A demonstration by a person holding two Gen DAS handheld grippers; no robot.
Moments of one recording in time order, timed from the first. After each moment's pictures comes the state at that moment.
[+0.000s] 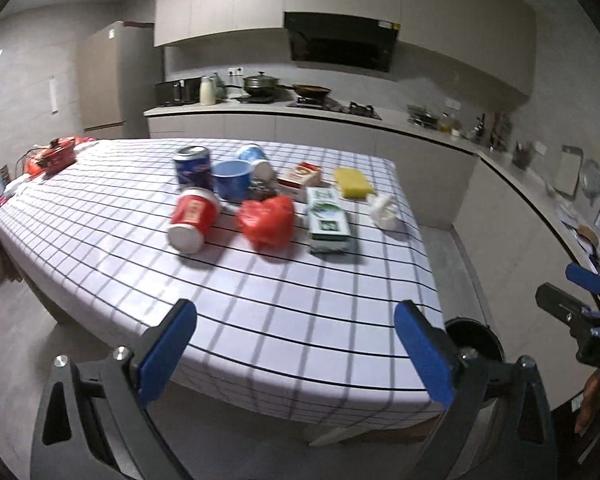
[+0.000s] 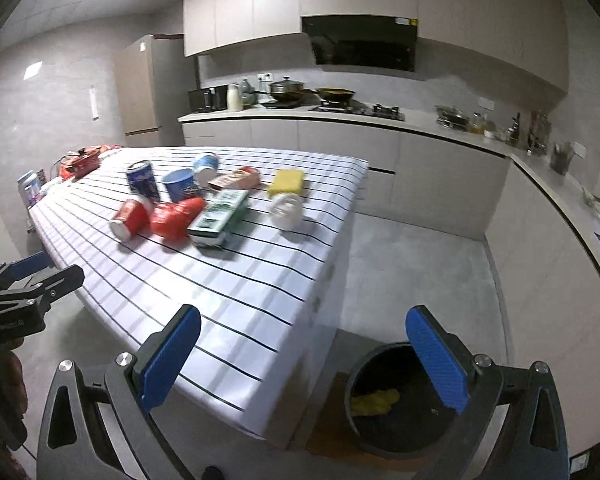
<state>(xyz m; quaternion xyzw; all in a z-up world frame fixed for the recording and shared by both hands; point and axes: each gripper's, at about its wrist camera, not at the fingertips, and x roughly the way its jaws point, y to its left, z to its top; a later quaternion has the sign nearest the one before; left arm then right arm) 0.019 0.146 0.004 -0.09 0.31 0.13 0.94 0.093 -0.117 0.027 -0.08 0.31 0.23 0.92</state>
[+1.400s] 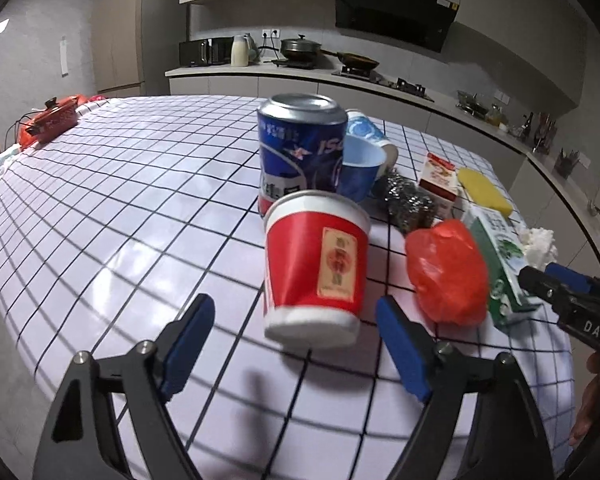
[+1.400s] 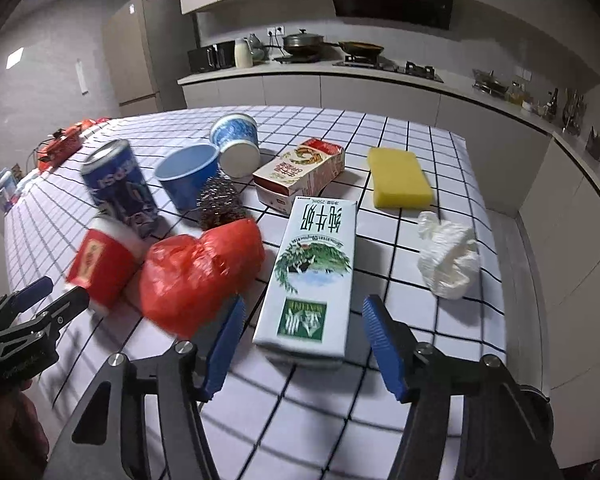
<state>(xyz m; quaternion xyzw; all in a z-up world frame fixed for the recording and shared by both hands) 0.148 0.321 -0.073 -0.11 0.36 0.16 0.91 0.248 0.117 -0.050 -0.08 0.39 0.23 0.89</state>
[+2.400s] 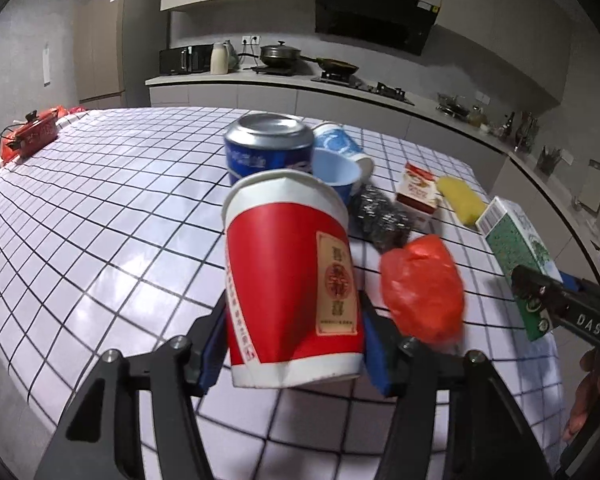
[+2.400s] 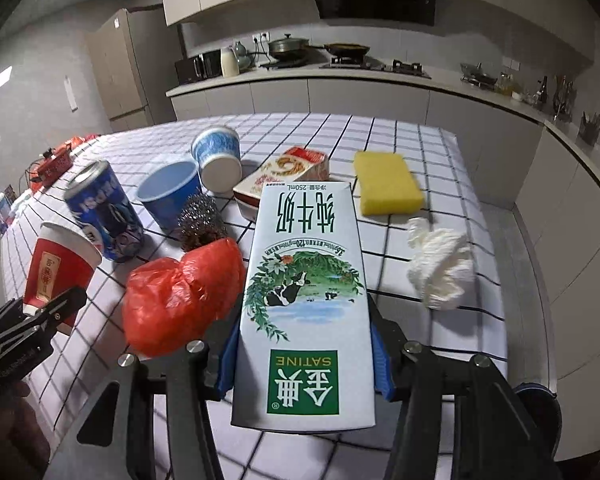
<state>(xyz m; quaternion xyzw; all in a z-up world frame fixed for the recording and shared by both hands) 0.139 0.317 -0.048 -0.11 0.35 0.12 0.92 0.255 0.099 -0.039 -0.05 0.38 0.22 0.90</state>
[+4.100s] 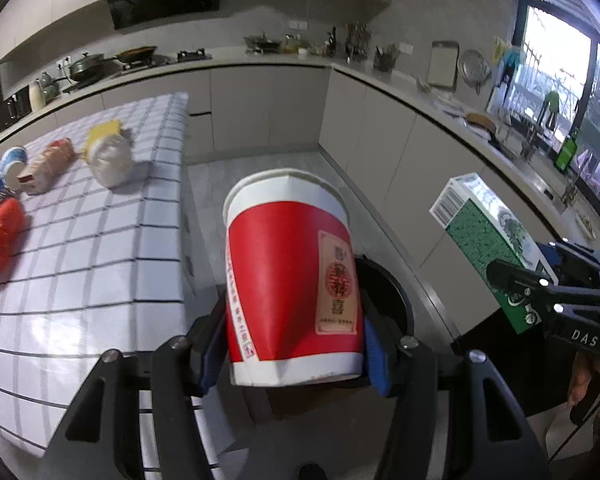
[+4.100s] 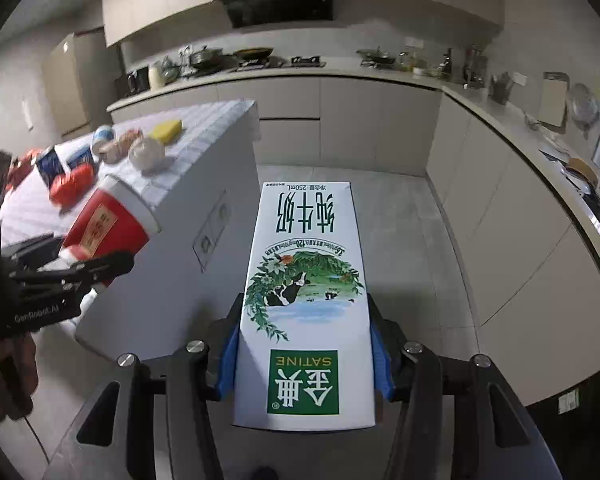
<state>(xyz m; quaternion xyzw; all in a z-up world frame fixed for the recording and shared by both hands) 0.127 -0.064 -0.067 0.00 0.41 -0.13 0.90 0.124 -0.300 -0.040 -0.05 0.39 0.12 0.91</state>
